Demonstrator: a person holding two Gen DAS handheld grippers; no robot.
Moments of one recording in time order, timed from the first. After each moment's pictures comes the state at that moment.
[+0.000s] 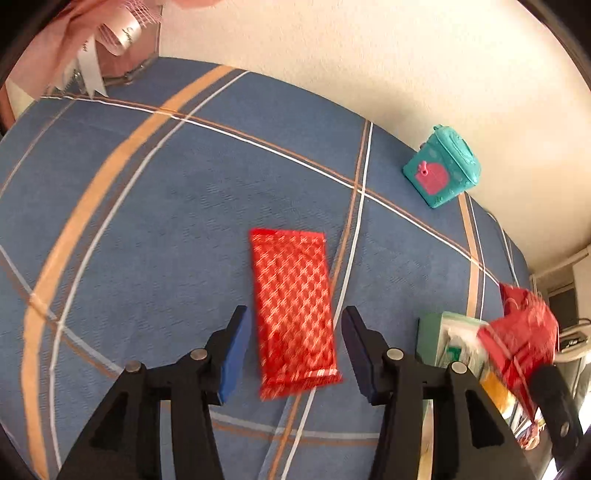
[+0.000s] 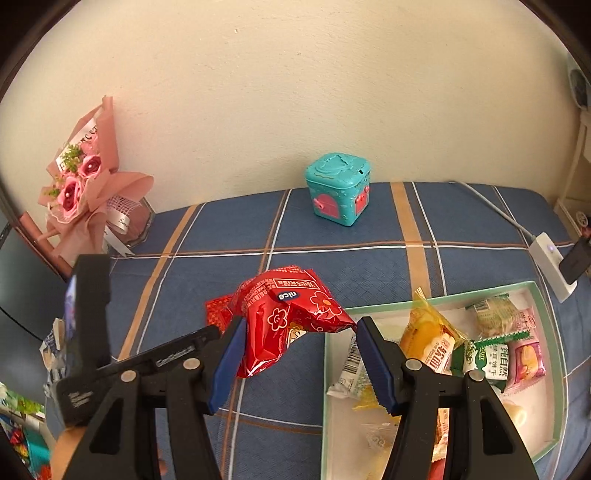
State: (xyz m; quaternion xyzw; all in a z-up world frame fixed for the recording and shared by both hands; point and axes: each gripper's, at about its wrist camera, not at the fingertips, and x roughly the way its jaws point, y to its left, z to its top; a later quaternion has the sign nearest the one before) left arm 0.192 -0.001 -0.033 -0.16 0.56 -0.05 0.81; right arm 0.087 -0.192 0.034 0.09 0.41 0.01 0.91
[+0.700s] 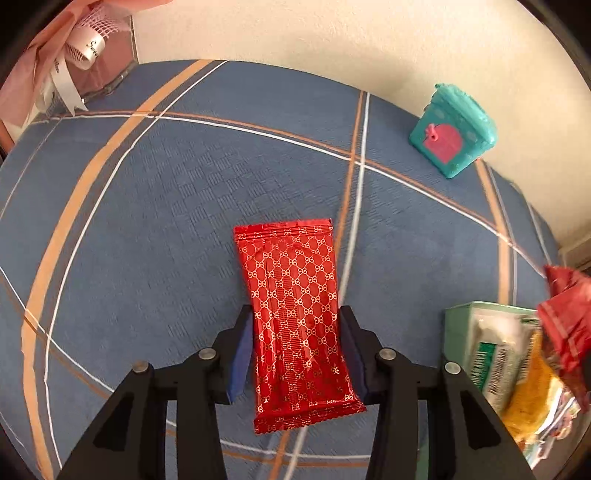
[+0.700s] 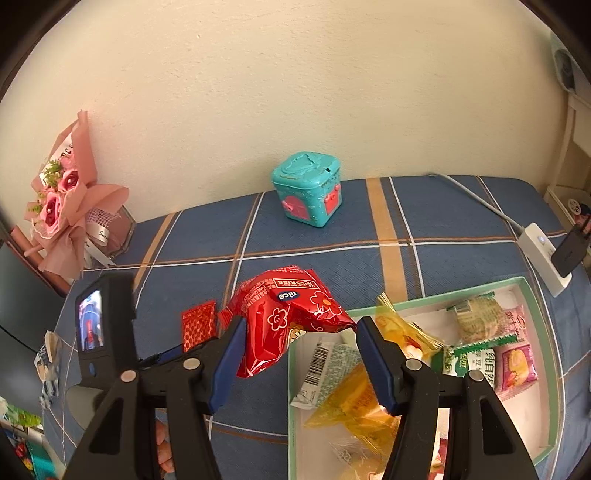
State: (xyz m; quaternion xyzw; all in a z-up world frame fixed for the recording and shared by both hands) left arm 0.193 -0.033 -0.053 -0.09 0.58 -0.04 0.81; right arm 0.089 -0.227 0.028 0.12 0.42 -0.02 0.90
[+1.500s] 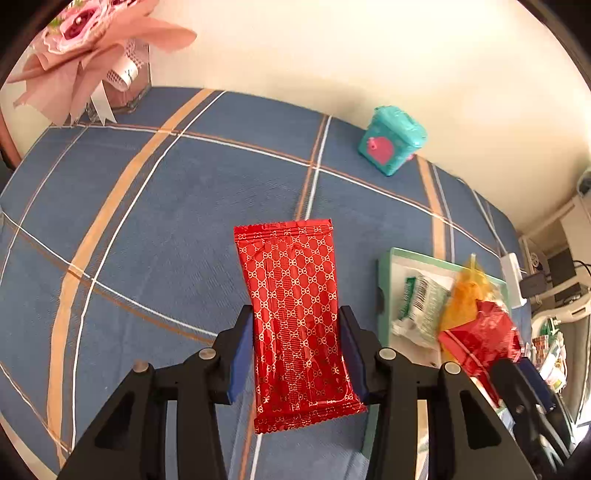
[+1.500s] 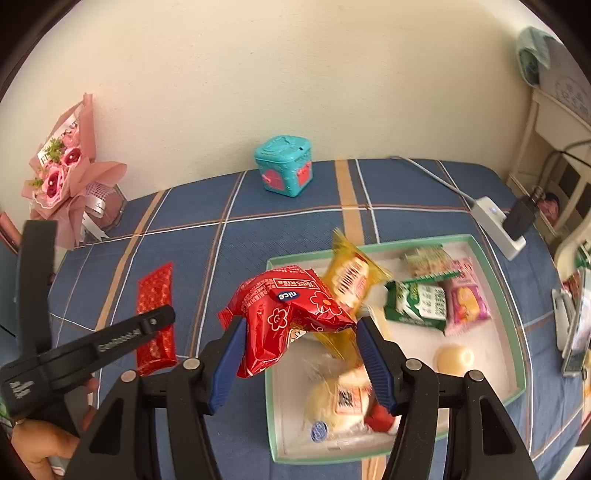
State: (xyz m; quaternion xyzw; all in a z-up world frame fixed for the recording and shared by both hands) left arm 0.116 -0.029 0.022 -0.10 0.55 -0.07 0.83; right arm 0.007 -0.216 0.040 0.10 0.43 -0.07 0.89
